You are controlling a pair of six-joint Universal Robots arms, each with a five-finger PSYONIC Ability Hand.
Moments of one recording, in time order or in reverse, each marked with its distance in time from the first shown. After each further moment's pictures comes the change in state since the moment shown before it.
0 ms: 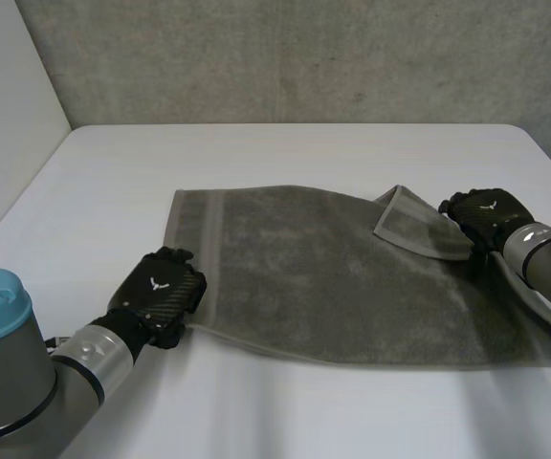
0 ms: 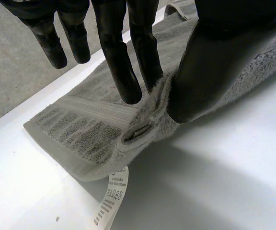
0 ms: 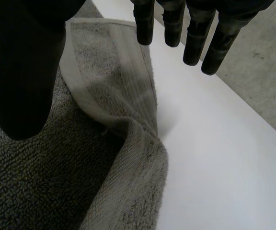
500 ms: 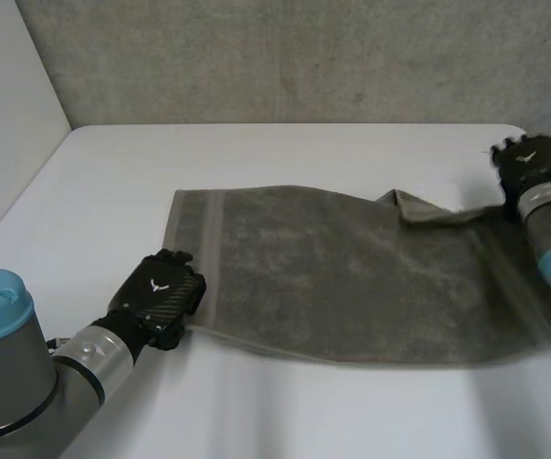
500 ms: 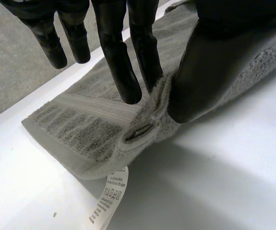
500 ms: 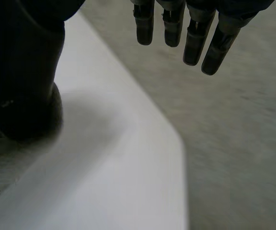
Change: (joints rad) left arm 0.003 -0.009 0.000 0.000 0.000 -0.001; right arm -0.029 0.243 -0.368 -0.182 0.208 -0.065; left_hand 0.000 0.000 0.000 0.000 0.000; right_hand 0.000 0.000 0.000 0.000 0.000
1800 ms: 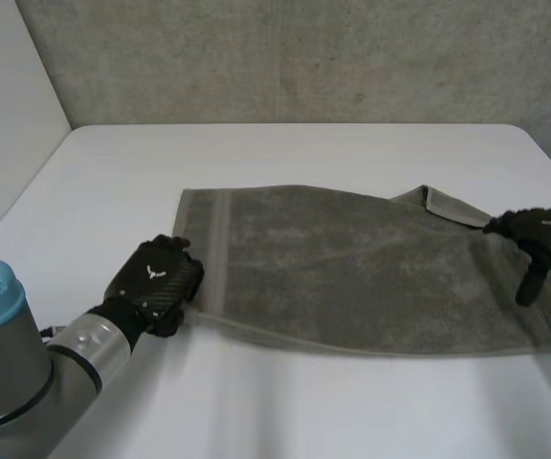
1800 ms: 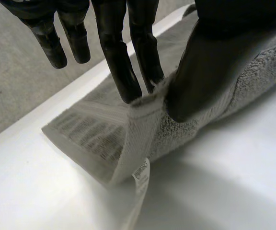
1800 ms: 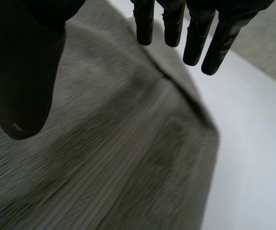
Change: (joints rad) left arm 0.002 0.028 0.038 -0.013 -0.002 -0.008; right arm -0.224 -0.408 0.516 0.393 -0.411 -0.006; left_hand 0.028 0.024 0.000 0.000 0.019; right_hand 0.002 0.000 0.000 0.000 0.000
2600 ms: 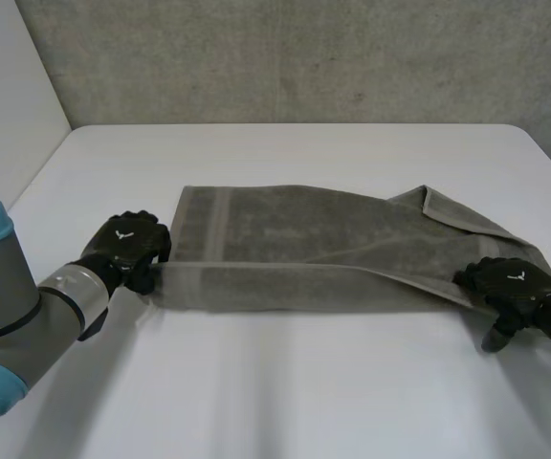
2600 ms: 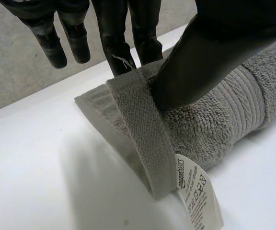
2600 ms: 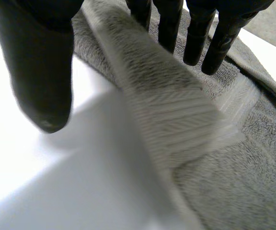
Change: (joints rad) left arm 0.123 -0.136 0.217 -0.127 -0.001 -0.148; right arm -0.004 -0.095 0.373 -0.230 -0.123 -0.002; left_hand 0.257 0.267 0.000 0.000 0.282; right_hand 0.250 0.241 0.000 0.000 0.262
